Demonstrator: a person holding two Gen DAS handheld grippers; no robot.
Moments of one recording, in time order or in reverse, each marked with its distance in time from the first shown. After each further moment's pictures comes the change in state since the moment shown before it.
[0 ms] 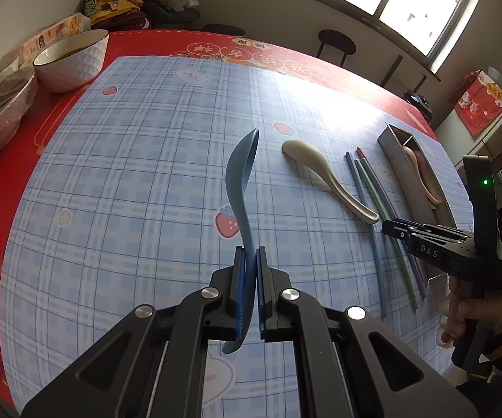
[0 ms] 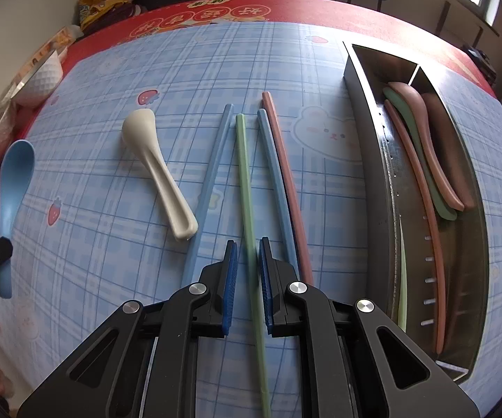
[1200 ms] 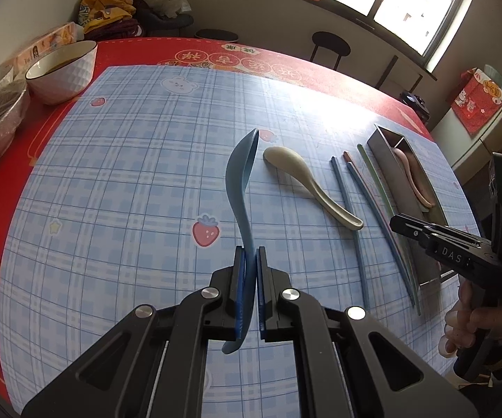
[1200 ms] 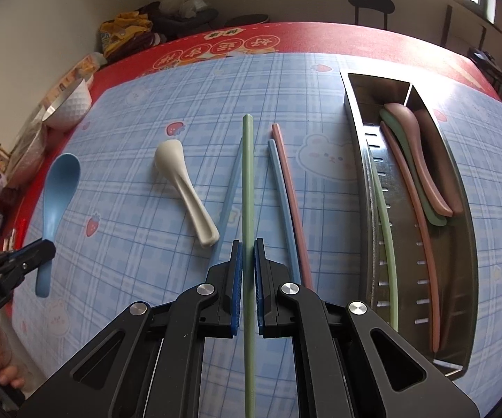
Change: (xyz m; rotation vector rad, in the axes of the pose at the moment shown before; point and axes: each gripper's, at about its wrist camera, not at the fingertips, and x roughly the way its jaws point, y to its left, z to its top) left arm -0.002 -0.027 0.007 0.025 -0.021 -0.001; right arm -0.041 -0.017 -0.005 0.032 -0.115 0.147
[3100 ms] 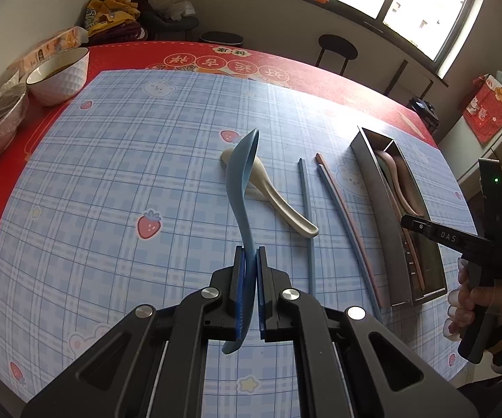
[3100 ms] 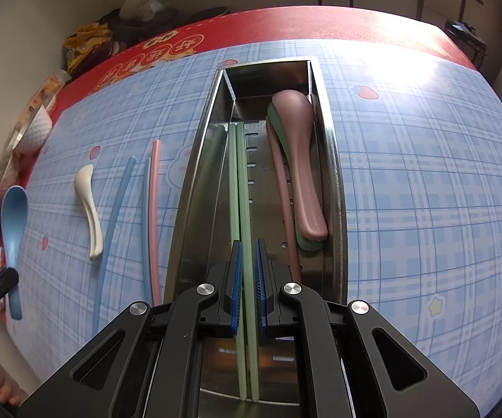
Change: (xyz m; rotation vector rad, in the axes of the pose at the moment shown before) left arm 0.003 -0.069 -0.001 -0.048 -0.013 0.058; right arm 0.000 -0.116 0.021 0.087 0.052 -0.033
